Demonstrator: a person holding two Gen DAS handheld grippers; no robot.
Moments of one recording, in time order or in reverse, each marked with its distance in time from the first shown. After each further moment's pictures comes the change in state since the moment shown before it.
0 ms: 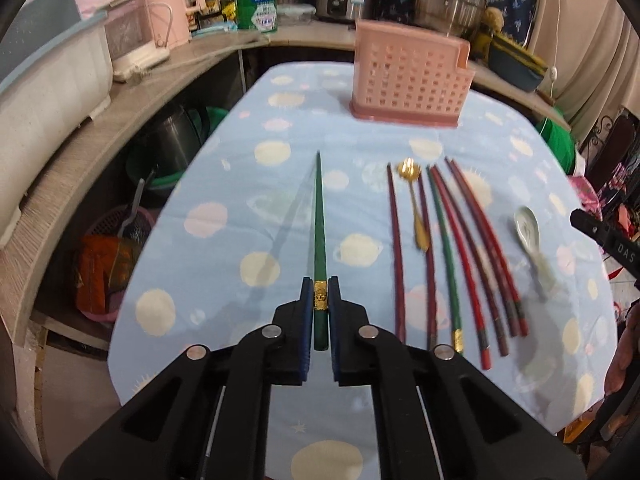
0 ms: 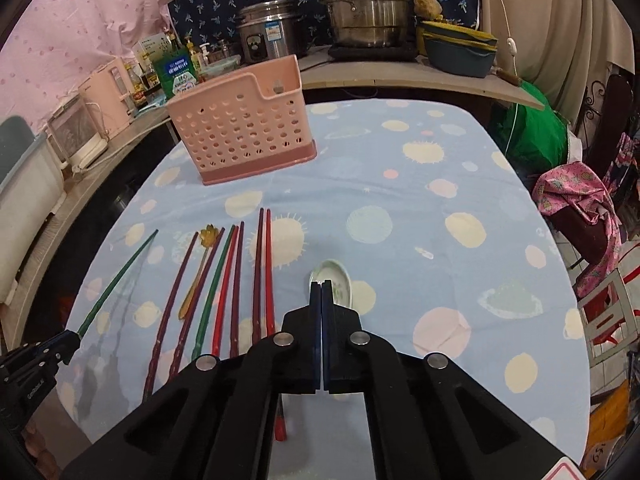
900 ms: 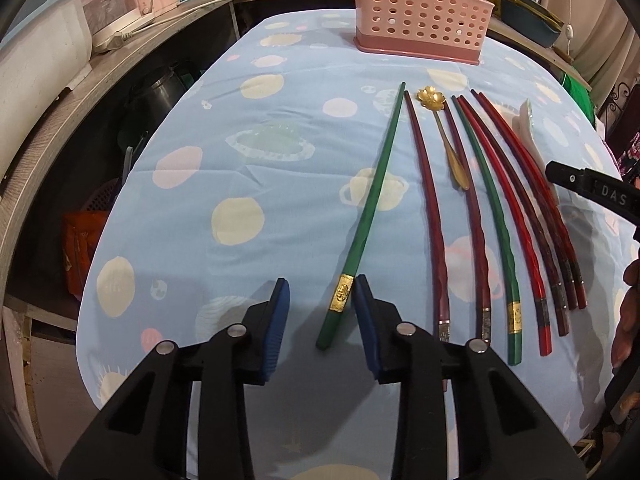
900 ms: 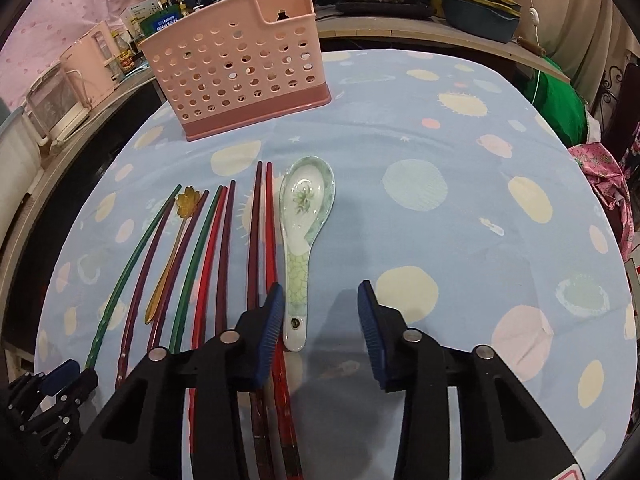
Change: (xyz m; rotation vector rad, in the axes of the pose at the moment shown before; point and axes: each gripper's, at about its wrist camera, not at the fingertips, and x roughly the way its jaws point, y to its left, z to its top) left arm 0.069 -0.007 -0.033 0.042 0.142 0.057; right arm 0.088 0.019 -0.014 0.003 0.143 -0.001
